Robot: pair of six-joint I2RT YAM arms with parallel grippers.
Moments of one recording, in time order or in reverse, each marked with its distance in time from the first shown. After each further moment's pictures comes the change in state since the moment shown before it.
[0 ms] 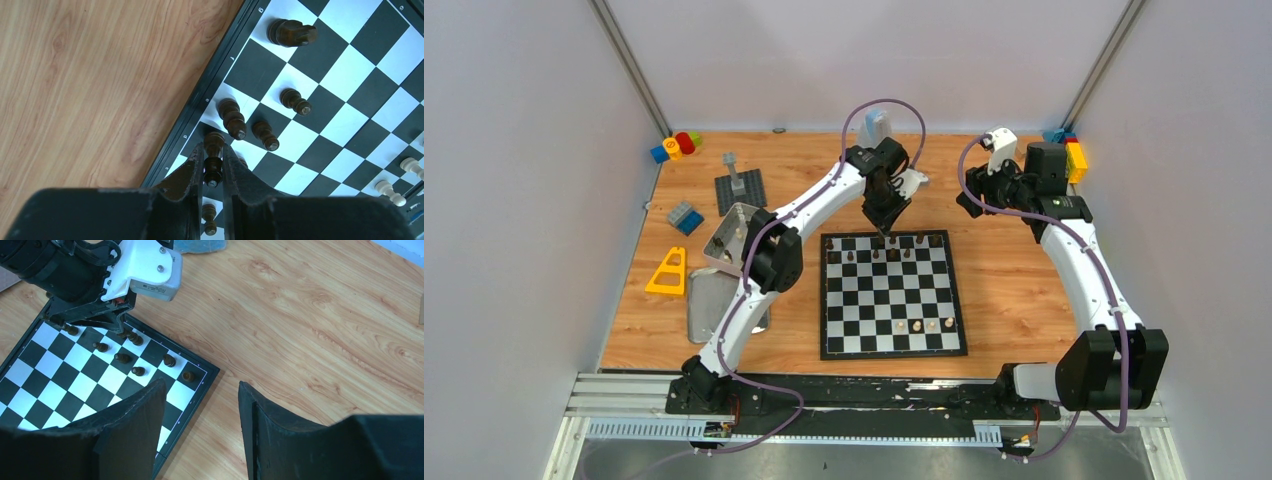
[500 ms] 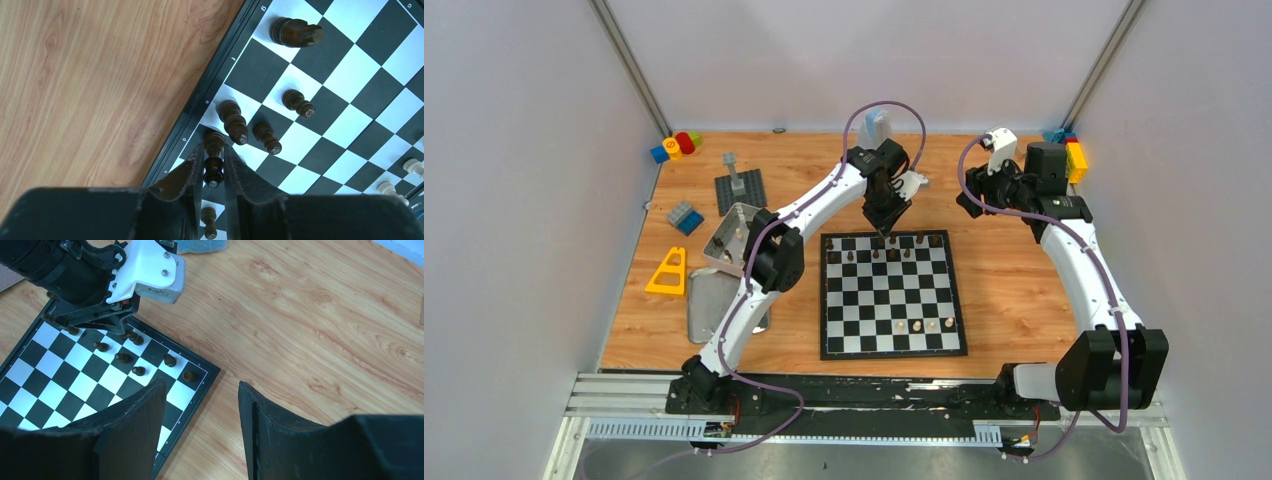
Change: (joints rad) left arm 0.000 0.021 0.015 -0.009 0.002 0.000; right arm 0.000 0.000 0.000 0.000 -0.001 0.000
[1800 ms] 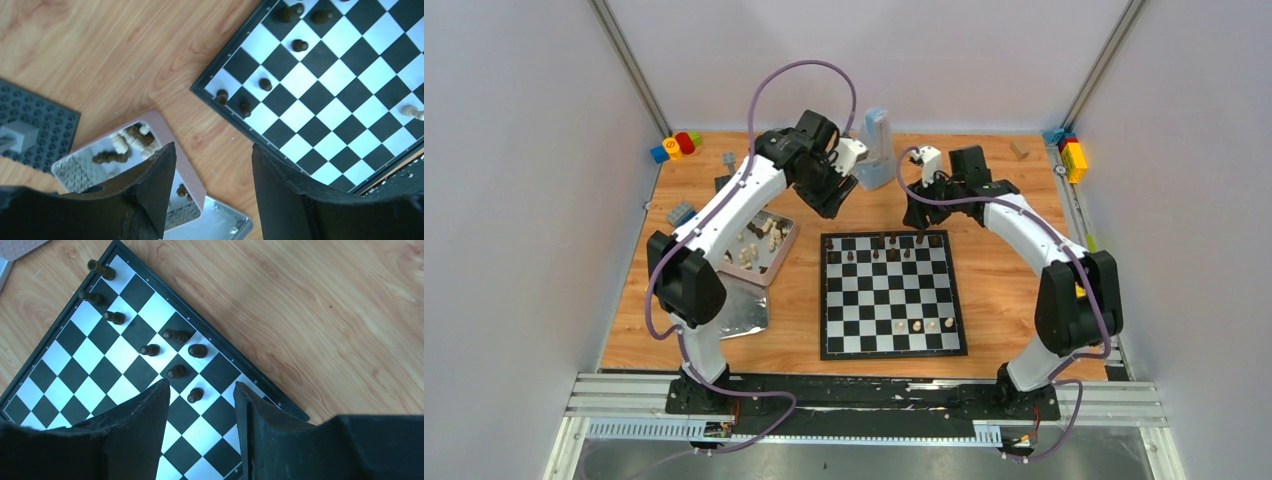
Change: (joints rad) left arm 0.136 -0.623 -0.517 0.076 -0.146 0.047; right arm 0.246 0.290 0.056 0.031 -0.011 0.066
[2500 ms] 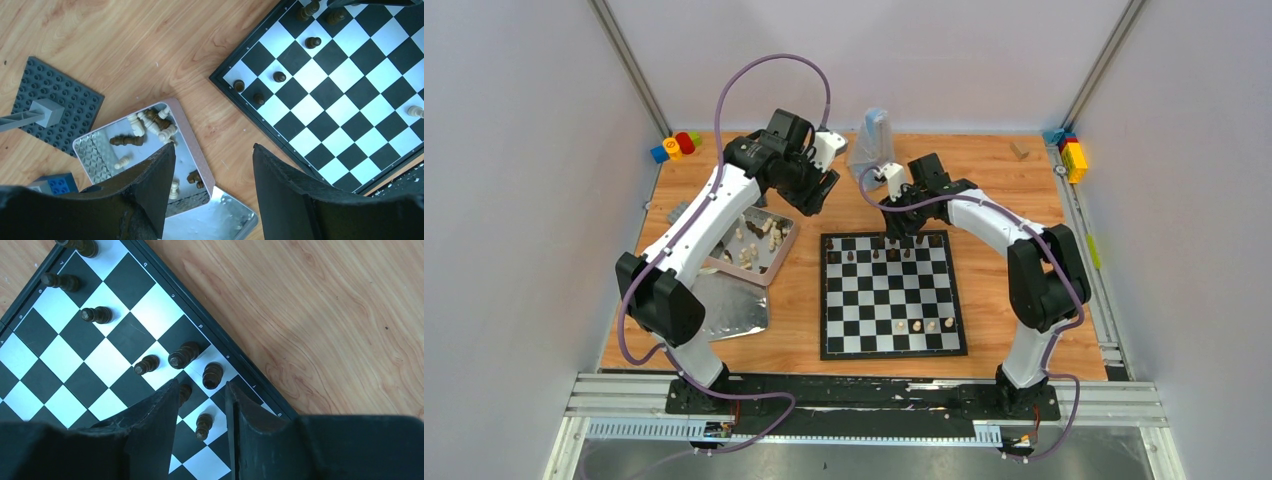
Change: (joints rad) left arm 0.074 -0.185 -0.139 0.060 -0.015 0.000; right arm 0.153 0.216 0.103 -0.042 0.134 -0.063
